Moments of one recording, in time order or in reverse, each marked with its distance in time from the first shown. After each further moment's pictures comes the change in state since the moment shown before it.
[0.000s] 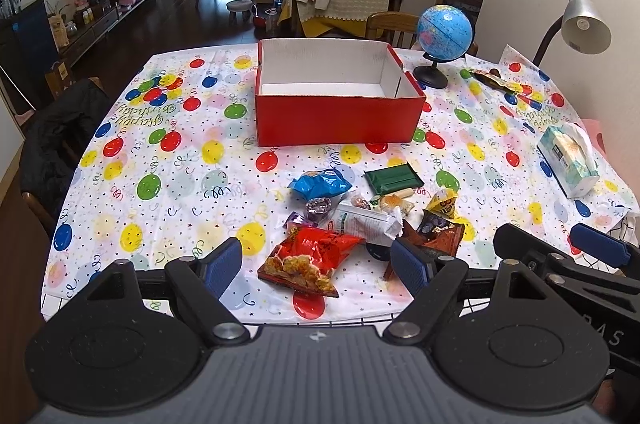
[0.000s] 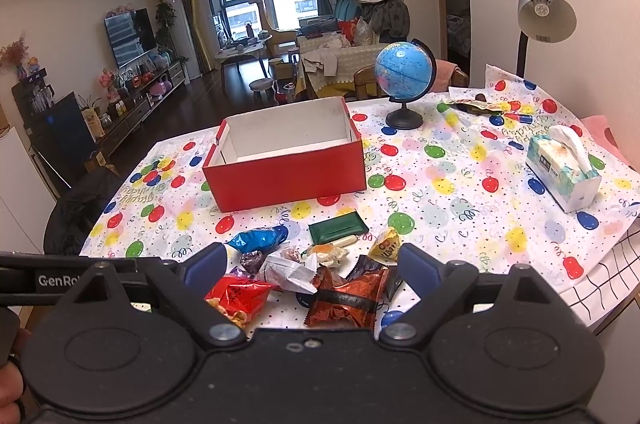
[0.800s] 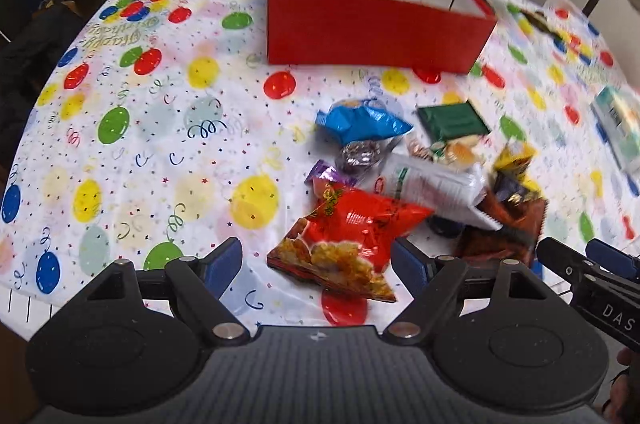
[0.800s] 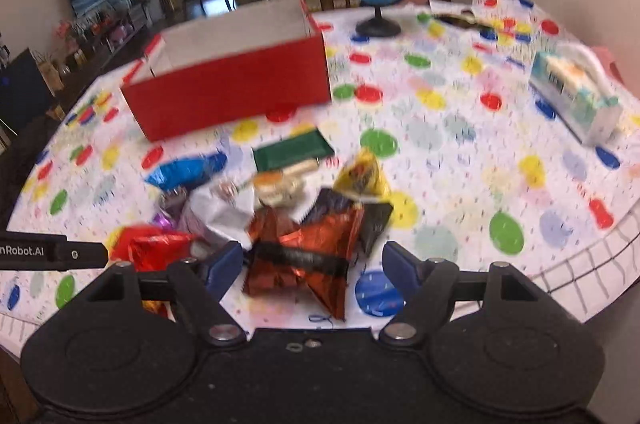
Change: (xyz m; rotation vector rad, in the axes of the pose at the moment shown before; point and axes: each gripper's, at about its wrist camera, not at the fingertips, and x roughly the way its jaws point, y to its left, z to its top) left arm 0.145 0.036 -0.007 -0.024 0.231 -0.003; right arm 0.127 -0.032 -0.046 0.021 0.226 -0.096
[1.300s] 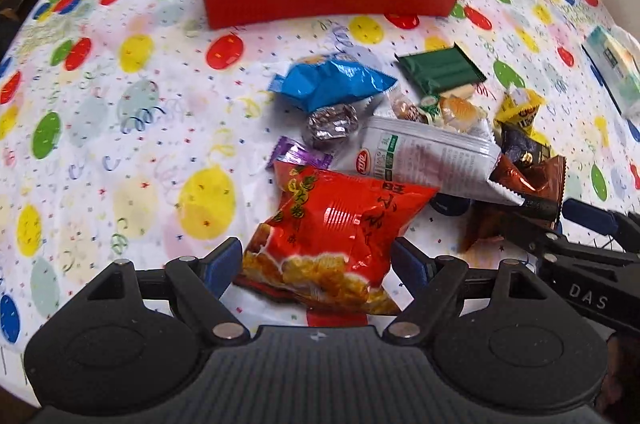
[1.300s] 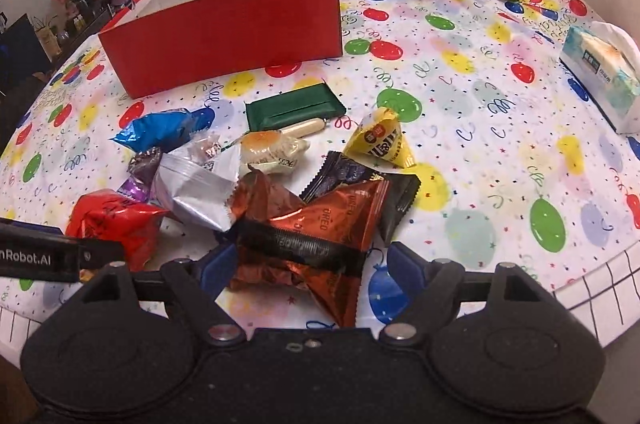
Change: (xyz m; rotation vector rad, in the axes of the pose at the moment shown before) left arm 0.060 -0.011 0.011 0.131 0.116 -0.070; right arm 0.060 0.004 -0.004 -0.048 0.084 0.001
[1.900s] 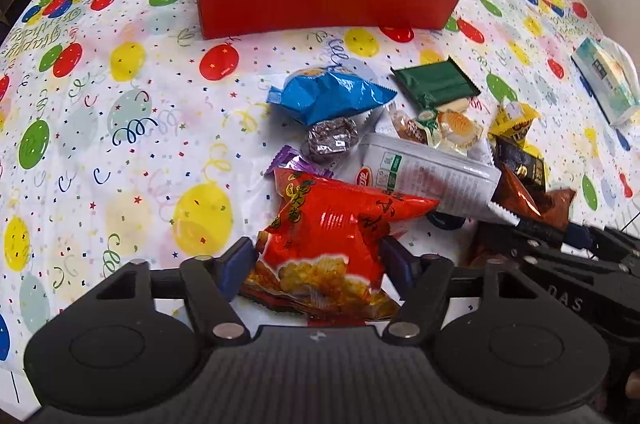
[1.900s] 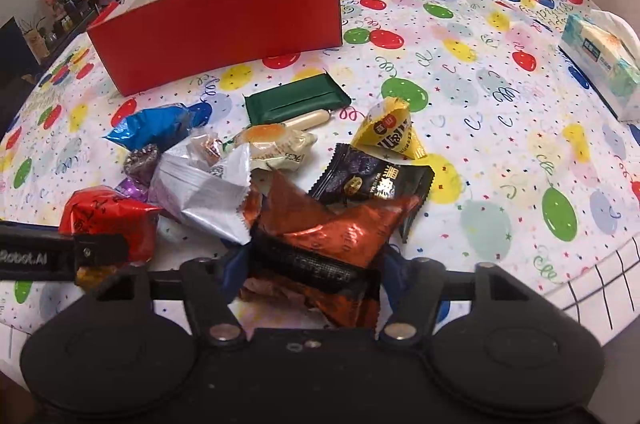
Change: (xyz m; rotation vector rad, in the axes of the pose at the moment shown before) left arm -0.001 0.012 0.003 -0.006 -0.047 -0.053; right arm 0.005 0.012 -0.001 0.031 0.012 -0.030
